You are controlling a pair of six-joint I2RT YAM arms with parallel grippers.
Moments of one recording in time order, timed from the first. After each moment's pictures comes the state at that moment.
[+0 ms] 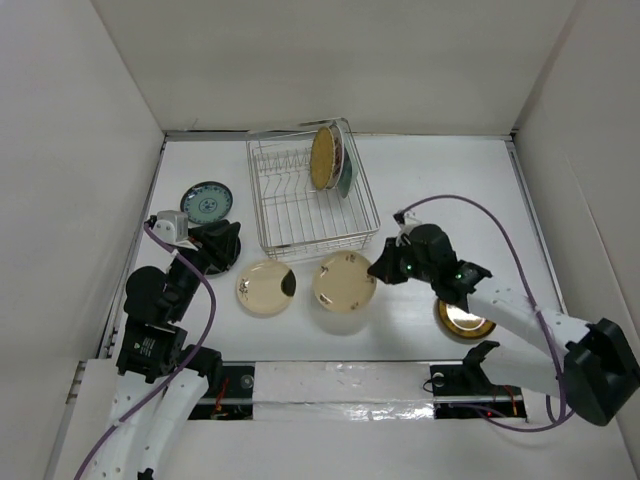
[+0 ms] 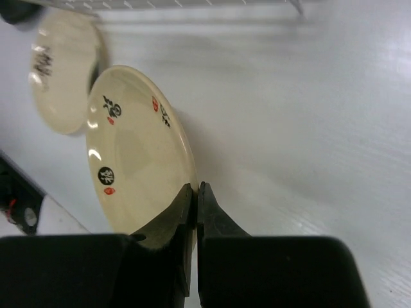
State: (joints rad) left arm -0.27 0.39 0.68 -0.19 0.11 -0.31; right arm 0.62 1.14 0.53 -0.02 -0.20 0.56
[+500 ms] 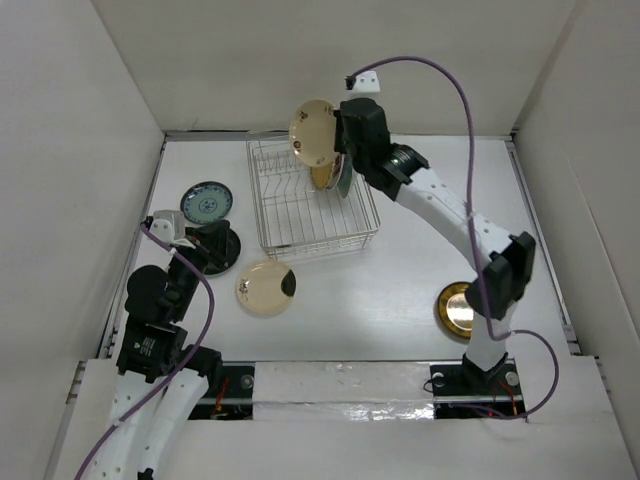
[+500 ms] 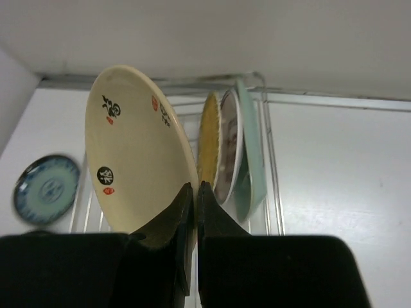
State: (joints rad) left arm -0.27 0.39 0.68 -0.21 0.04 -0.31; right arm 0.70 1.76 1.83 -0.32 0.46 0.28
